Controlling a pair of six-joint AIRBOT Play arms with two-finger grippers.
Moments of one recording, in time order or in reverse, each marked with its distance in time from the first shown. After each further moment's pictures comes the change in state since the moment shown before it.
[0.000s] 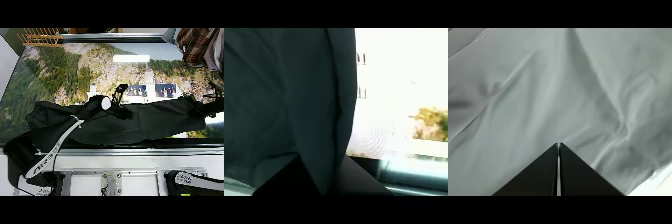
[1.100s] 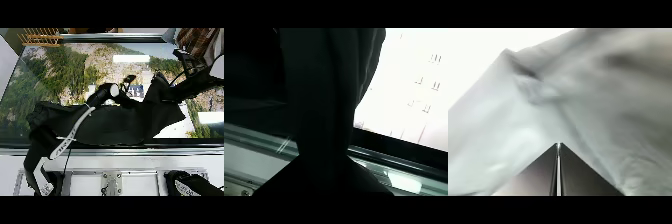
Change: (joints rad) left arm 0.065 -0.211 0.371 0.015 -0.145 0.000; right arm 0.763 0.233 0.282 -0.179 0.164 0.522
